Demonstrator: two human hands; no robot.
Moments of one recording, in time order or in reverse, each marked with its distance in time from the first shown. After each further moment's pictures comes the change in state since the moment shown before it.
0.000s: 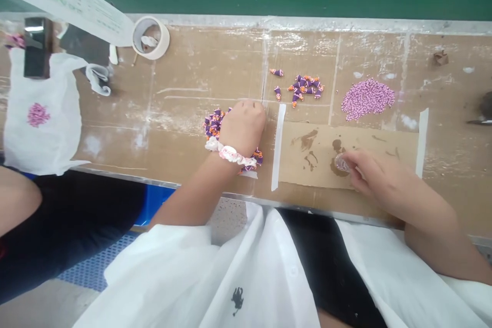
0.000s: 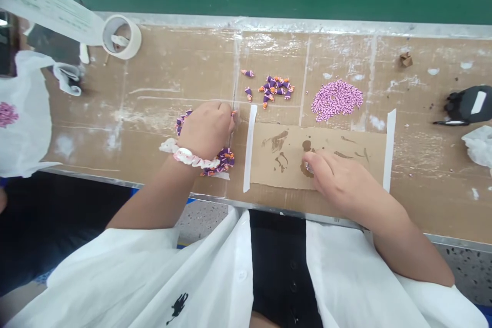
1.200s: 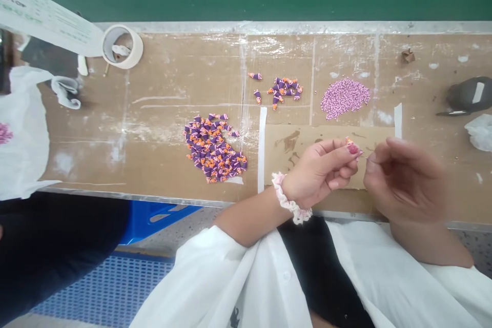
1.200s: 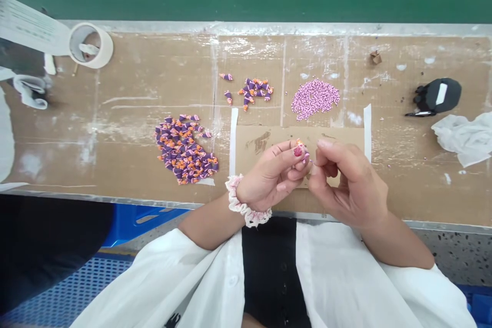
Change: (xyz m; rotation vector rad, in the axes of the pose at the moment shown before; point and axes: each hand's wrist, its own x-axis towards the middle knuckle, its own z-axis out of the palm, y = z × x) left_hand -0.052 0.126 0.015 -2.347 -0.907 -0.043; right_hand -0.008 -0.015 -0.005 0.388 0.645 0.176
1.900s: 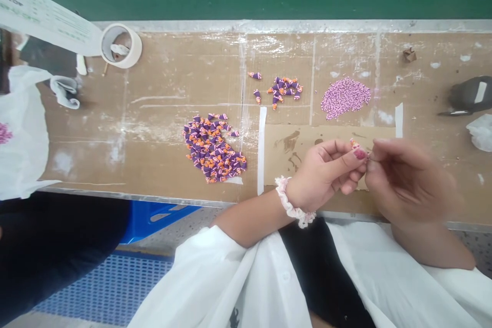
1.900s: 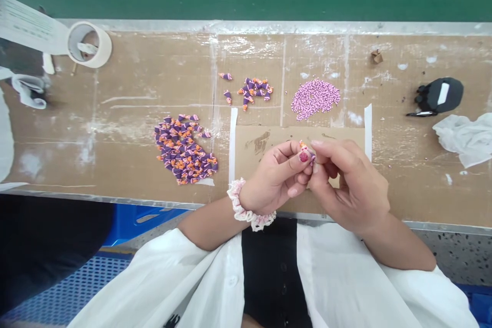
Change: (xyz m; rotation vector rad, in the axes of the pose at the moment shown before) left_hand 0.002 -0.010 0.004 0.007 0.011 0.102; right_hand -0.001 -0.002 -0.004 -0.039 -0.047 0.092
